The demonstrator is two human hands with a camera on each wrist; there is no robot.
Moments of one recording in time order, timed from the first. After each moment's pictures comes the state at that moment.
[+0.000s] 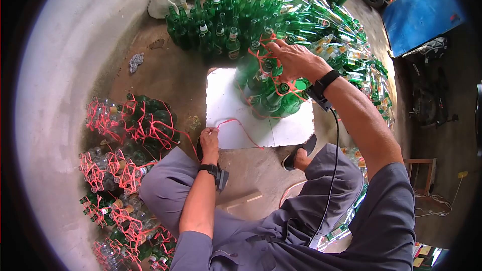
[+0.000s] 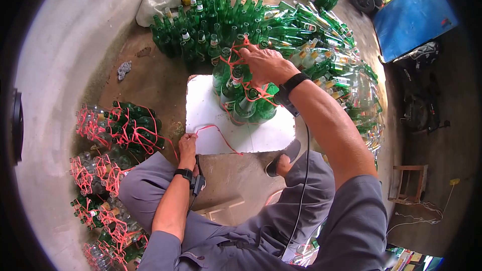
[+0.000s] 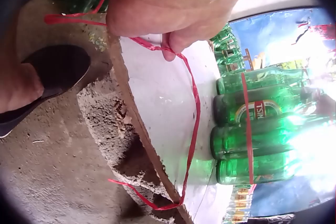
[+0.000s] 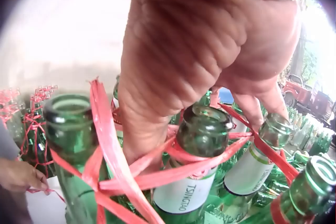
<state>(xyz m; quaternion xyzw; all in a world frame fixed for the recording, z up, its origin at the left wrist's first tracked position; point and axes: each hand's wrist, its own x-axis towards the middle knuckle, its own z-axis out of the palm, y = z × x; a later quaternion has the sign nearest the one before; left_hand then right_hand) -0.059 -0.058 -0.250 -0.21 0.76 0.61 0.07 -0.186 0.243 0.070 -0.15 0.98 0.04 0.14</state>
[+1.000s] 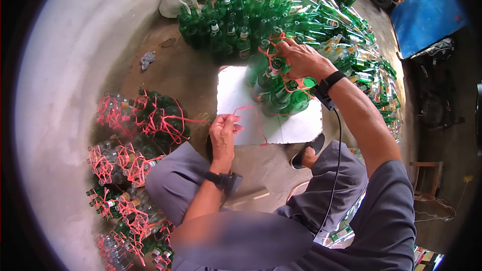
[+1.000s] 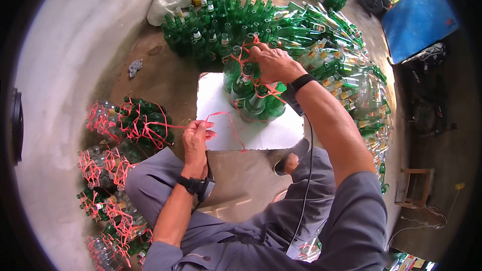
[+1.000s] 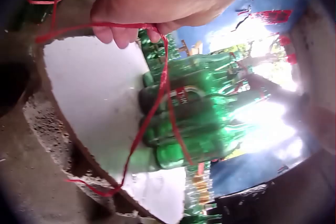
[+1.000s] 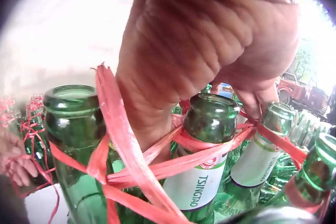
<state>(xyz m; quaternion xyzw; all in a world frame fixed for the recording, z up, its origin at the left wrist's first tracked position) -0.045 -0.032 -0.065 -0.15 0.61 0.77 0.07 -0.180 0.248 0.056 -0.17 0.98 -0.04 0.06</state>
